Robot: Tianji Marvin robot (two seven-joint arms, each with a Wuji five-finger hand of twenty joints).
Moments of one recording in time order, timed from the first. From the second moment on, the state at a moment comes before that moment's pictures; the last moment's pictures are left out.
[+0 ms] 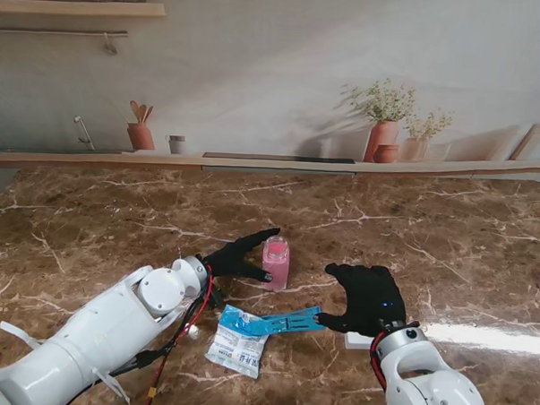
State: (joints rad) left arm 1.06 -1.26 -0.72 -0.90 -0.04 -0.33 -0.14; right arm -1.94 -1.07 1.32 -1.95 -1.12 0.13 -0.03; left_hand 0.53 -0.70 0.57 -0.13 0.18 -0.05 -0.01 0.13 0.15 -0.01 0.01 0.18 0.08 0.02 0.06 0.30 -0.06 -0.10 0.12 0.50; right_hand 0.15 -0.60 0.79 -0.06 0.44 0.04 0.22 0.56 0.60 0.00 0.13 0.28 0.55 0.05 0.14 0.30 0.19 0.09 0.61 0.54
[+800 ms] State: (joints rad) left arm 0.97 -1.34 -0.66 -0.71 -0.14 -0.42 -0.22; right arm -1.94 -1.07 1.32 -1.95 -1.12 0.16 -0.04; left_hand 0.53 -0.72 0.62 -0.13 0.18 -0.16 0.23 0.39 0.15 -0.01 0.01 0.23 0.05 -0.02 0.06 0.35 -0.12 -0.17 0.03 0.51; right_hand 0.15 -0.60 0.79 -0.06 0.46 0.03 0.24 0.56 0.62 0.00 0.15 0.28 0.55 0.05 0.14 0.30 0.19 0.09 0.61 0.54
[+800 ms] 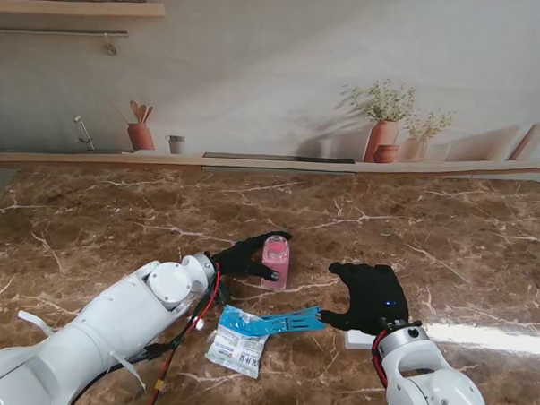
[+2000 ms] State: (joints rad) left arm 1.12 -1.31 -0.83 -0.89 -0.13 -0.33 -0.04; right arm -1.93 -1.07 1.31 -1.93 -1.10 0.20 -0.07; left_hand 0.82 -0.74 0.52 -0.16 0.42 -0.16 0.61 0.97 0.40 -0.08 0.26 0.25 0.23 0.02 0.13 0.45 -0.09 0.06 0.24 0.85; right_hand 0.19 -0.52 0.75 -0.05 0.47 0.01 0.25 0.56 0.64 -0.01 0.15 0.29 0.55 0.05 0.15 0.30 0.19 0.09 0.61 0.54
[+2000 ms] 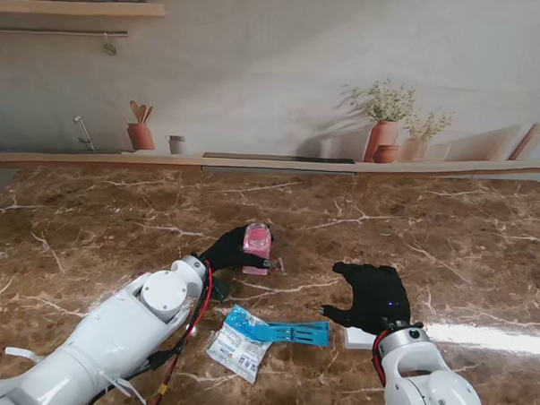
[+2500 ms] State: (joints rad) left arm 1.23 -1.25 -0.94 -1.12 -0.02 -0.31 0.04; right arm -1.95 -1.08 1.34 -1.94 -1.17 0.23 -0.04; left_hand 0.73 -0.83 0.59 -0.18 0.52 -0.06 0.67 0.99 0.97 0.04 0.15 0.85 0.76 0.18 0.45 0.73 0.01 0.21 0.81 0.82; right_hand 0.24 -0.59 0.75 -0.05 0.49 0.00 0.26 0.56 0.66 -0.01 0.16 0.29 0.61 0.04 0.17 0.30 0.24 0.09 0.65 0.55
